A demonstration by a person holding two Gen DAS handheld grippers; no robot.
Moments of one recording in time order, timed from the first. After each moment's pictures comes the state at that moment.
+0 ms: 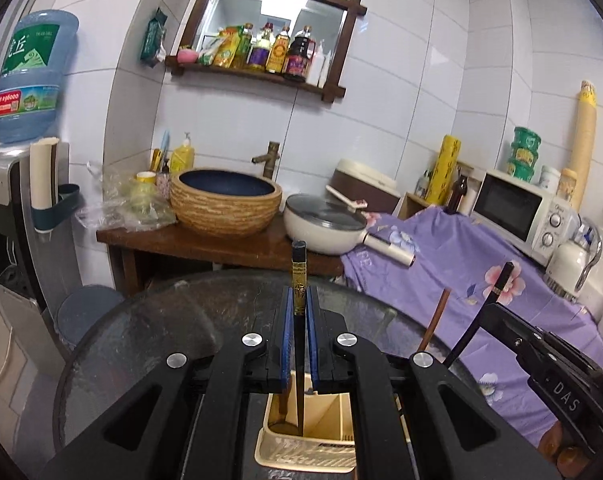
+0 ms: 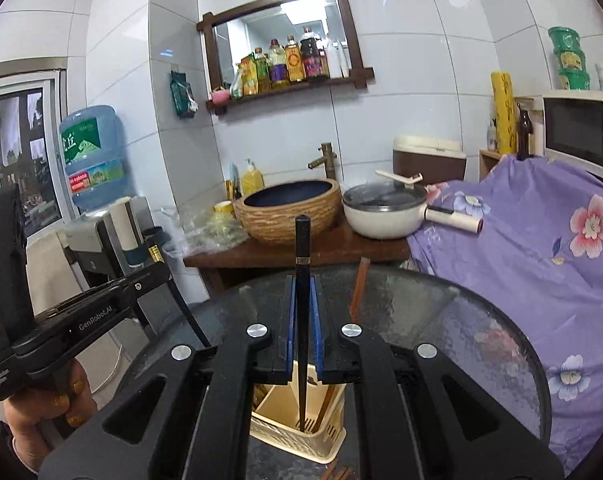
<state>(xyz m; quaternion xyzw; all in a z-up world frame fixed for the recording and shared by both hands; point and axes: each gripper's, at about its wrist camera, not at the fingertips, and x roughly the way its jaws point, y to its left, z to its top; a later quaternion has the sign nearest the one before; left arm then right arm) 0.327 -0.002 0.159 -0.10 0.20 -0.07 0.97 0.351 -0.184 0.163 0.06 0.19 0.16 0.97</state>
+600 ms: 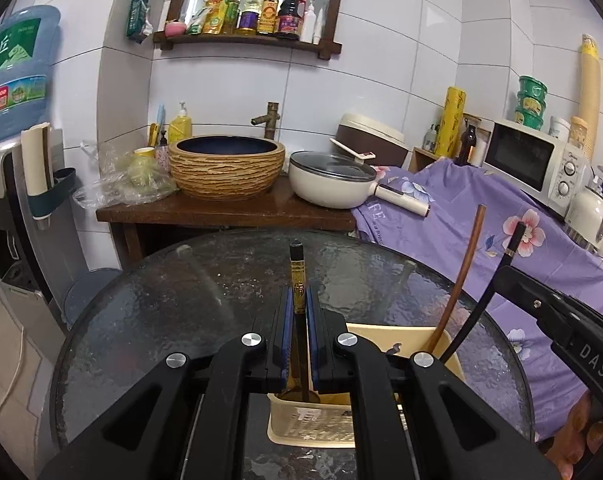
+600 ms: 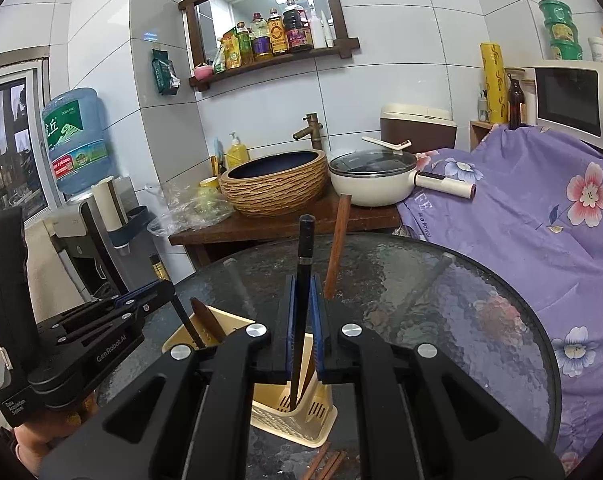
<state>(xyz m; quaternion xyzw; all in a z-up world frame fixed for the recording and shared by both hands) 0.340 -0.017 0.106 -0.06 0.26 -0.06 0.96 0.361 -0.189 0.120 0.07 0.23 0.14 0.96</state>
